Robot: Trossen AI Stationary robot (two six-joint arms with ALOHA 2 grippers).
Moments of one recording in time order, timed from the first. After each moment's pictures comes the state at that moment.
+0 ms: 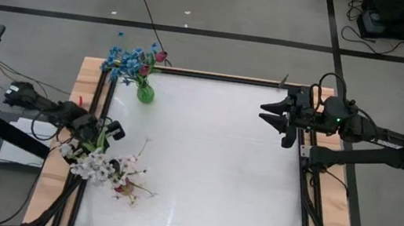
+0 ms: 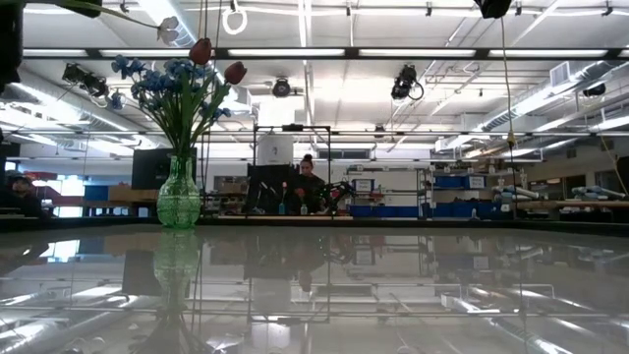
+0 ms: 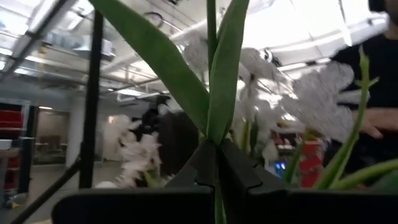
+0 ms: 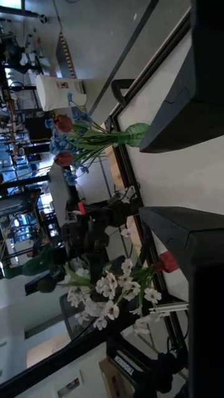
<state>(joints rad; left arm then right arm) -0.31 0.29 0.02 0.87 0.47 -0.31 -0.10 0.74 0.91 -0.26 0.03 0.26</state>
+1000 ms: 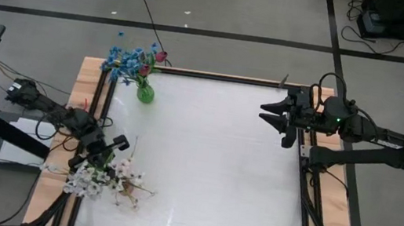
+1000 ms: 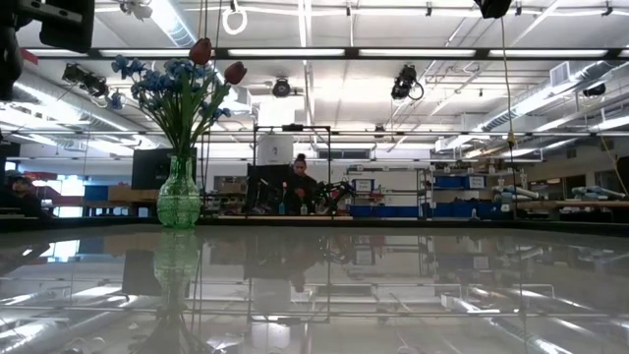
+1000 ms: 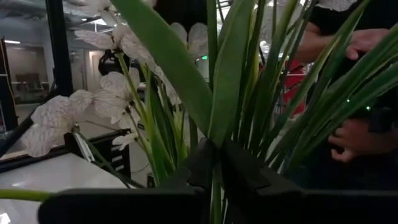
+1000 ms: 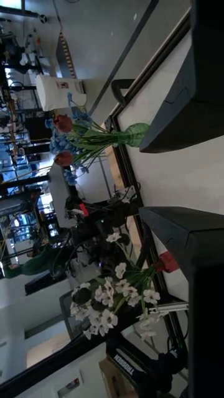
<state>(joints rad) -0.37 0.29 0.03 0.52 0.55 -0.12 -0.10 0.74 0.91 -0.26 0.03 0.26</state>
